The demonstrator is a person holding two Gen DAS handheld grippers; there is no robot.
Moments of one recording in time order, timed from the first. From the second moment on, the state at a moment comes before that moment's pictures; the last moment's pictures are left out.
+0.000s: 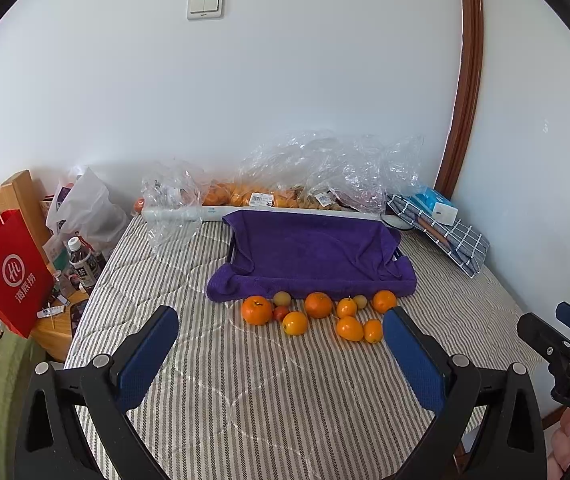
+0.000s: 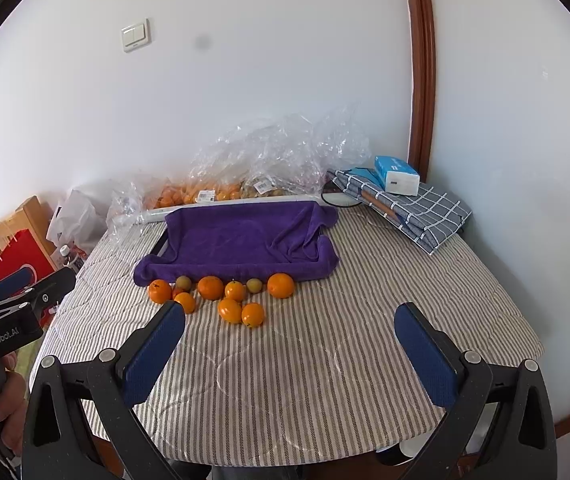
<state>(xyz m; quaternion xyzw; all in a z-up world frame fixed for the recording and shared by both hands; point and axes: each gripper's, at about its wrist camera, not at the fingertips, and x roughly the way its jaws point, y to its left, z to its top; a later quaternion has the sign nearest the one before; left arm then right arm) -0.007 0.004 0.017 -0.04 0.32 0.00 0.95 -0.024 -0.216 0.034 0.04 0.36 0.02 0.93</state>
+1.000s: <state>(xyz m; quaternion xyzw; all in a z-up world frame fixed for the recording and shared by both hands) -0.001 0.009 0.016 -0.04 0.32 0.01 0.95 -0.013 -0.205 0.026 0.02 0.36 0.01 0.93</state>
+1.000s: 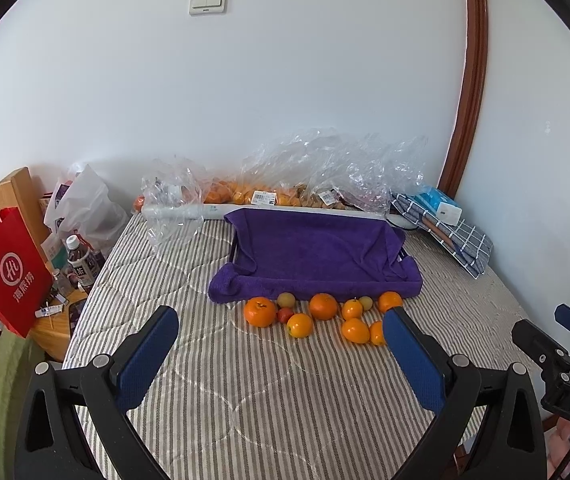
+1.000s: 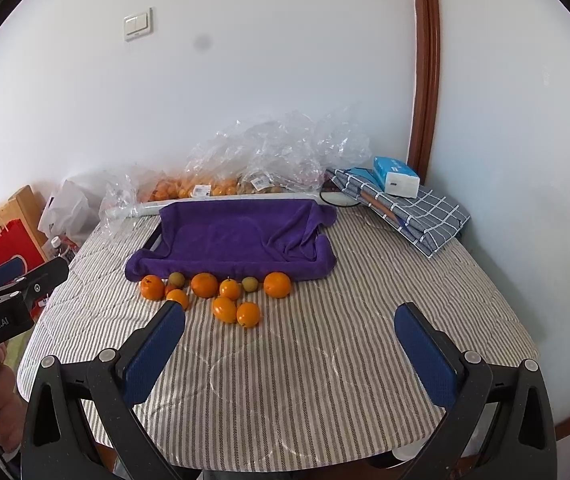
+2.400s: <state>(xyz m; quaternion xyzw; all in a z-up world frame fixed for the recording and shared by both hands) 0.114 0.079 -0.133 -0.07 0.42 0.01 0.90 0.155 -0.200 -0.153 0.05 0.48 0.07 0.88</state>
